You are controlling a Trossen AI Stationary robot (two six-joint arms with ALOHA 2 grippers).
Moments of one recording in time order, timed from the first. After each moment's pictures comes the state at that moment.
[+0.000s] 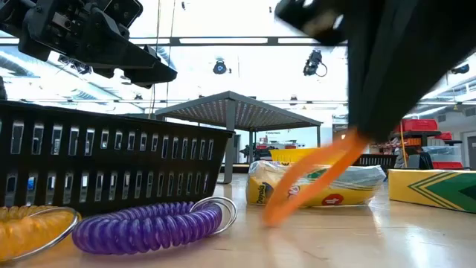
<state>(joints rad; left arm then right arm) -0.29 1.18 0.36 0.52 -0.13 0.05 0.66 2.23 1.85 -0.93 0.24 0.24</state>
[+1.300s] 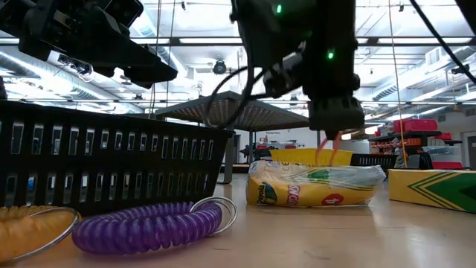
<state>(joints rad) -0.29 1.18 0.36 0.53 -0.13 0.04 0.30 2.21 1.72 -1.57 0.55 0.74</state>
